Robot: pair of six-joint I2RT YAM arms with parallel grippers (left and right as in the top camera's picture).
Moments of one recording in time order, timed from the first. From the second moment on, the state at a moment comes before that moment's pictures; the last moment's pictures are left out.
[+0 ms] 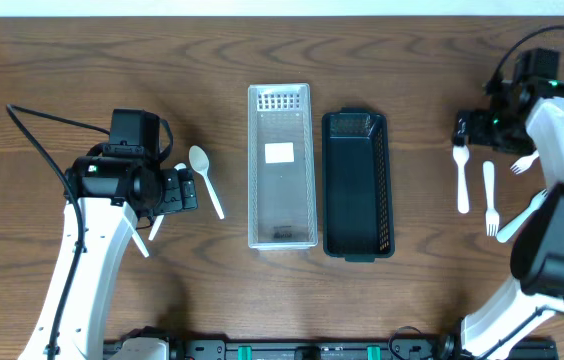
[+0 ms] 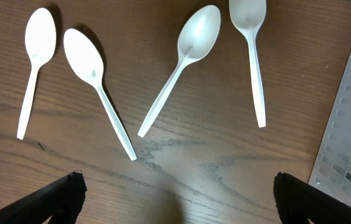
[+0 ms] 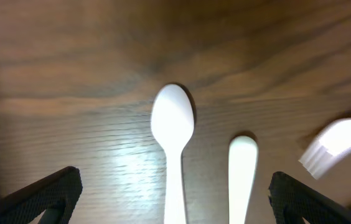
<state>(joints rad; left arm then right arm) -0.07 1.31 1.13 -1.14 -0.11 -0.23 -0.23 1.96 1.49 -0.91 -0.06 -0.07</state>
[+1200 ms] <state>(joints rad) -0.07 1.31 1.13 -1.11 -0.11 -0.25 -0.19 2.12 1.49 -0.81 -0.01 -0.15</state>
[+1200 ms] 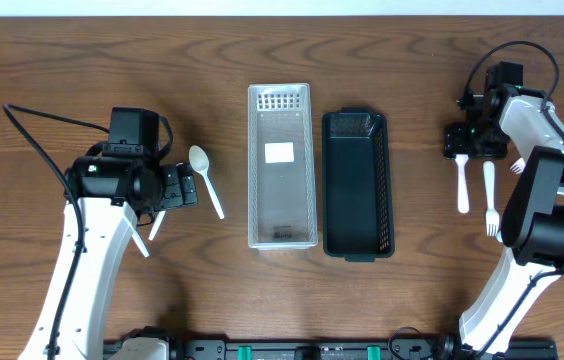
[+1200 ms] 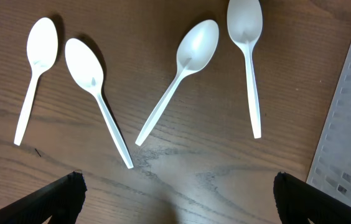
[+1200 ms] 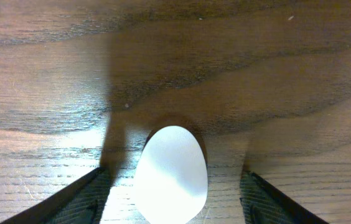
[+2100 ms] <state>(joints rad) -0.07 1.31 1.13 -1.11 -0.11 -0.25 -0.19 2.12 1.49 -0.83 -0.01 -0.14</state>
